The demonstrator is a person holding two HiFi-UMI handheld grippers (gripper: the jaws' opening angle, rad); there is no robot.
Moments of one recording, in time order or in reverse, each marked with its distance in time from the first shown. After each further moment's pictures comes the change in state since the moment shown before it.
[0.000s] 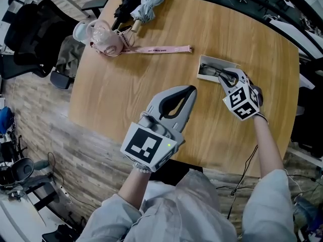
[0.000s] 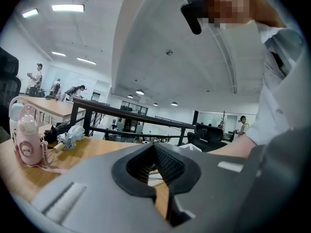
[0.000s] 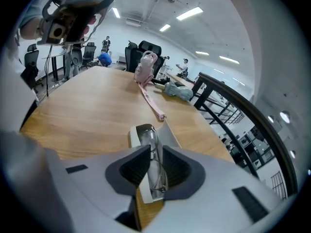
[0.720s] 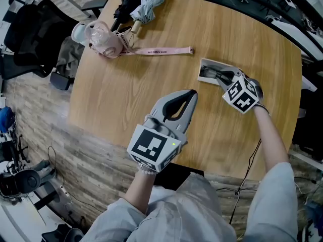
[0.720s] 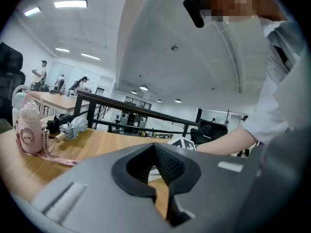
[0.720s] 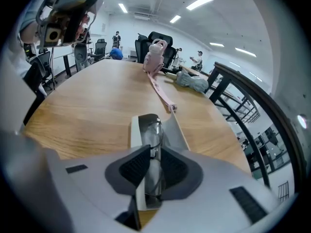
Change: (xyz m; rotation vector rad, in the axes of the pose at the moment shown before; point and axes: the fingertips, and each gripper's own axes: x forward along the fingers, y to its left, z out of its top) left arm 0.016 0.010 -0.027 0.003 0.014 0.021; right arm 0.035 0.006 -0.015 -0.063 0.068 0.168
